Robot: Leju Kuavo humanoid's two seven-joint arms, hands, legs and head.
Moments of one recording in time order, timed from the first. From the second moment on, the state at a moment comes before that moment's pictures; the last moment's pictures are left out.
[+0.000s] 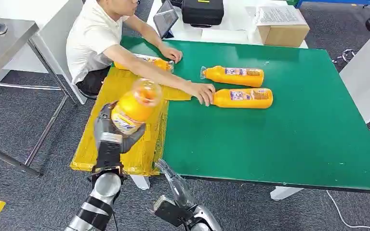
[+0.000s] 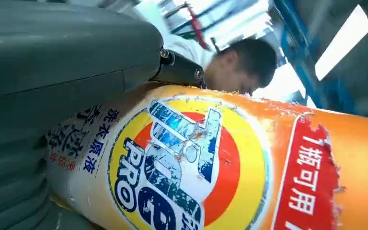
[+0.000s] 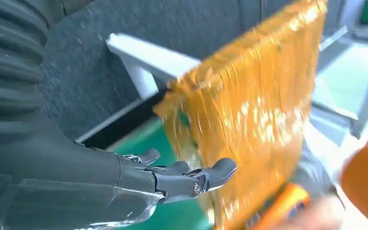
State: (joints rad) left arm -0.27 -0.17 -0.28 -1.18 -0.26 0.68 -0.42; right arm -0.14 0.22 0.69 -0.85 0.41 -0.43 -0.63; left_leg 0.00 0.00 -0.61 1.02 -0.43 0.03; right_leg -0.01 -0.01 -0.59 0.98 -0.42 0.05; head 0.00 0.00
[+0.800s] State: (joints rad) left arm -0.57 -0.07 -0.28 -0.68 -0.70 0.17 -0.13; right arm -0.06 0.22 0.50 -1.13 0.30 -0.43 -0.70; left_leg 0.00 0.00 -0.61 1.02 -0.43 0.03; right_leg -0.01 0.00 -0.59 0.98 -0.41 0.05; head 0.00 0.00
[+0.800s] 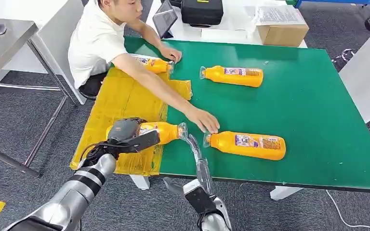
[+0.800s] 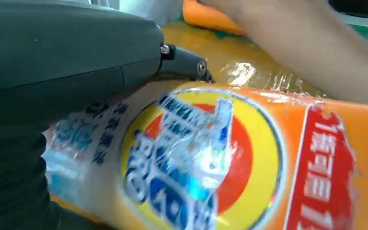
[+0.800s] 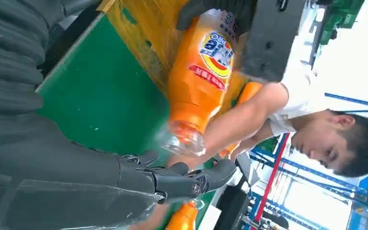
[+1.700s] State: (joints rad) left arm -0.53 -0.03 -0.26 -0.73 -0.43 0.00 -0.29; right arm -0.05 0.21 0.50 -1.13 0.26 -0.46 -0.70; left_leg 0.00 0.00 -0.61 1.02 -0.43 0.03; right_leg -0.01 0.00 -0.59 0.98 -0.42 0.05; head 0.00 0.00
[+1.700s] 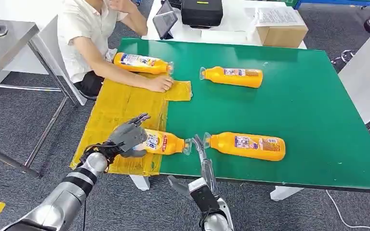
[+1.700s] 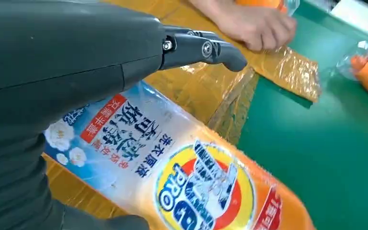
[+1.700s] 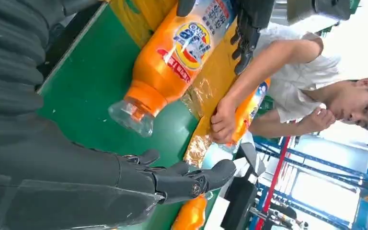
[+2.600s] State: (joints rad) left arm -0.22 -0.09 -0.32 -1.33 -0.27 0.36 -0.38; right arm -0.02 0.08 0.37 -1.14 1.17 -0.69 -0.38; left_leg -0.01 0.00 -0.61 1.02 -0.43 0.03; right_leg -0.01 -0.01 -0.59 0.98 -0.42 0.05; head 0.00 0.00
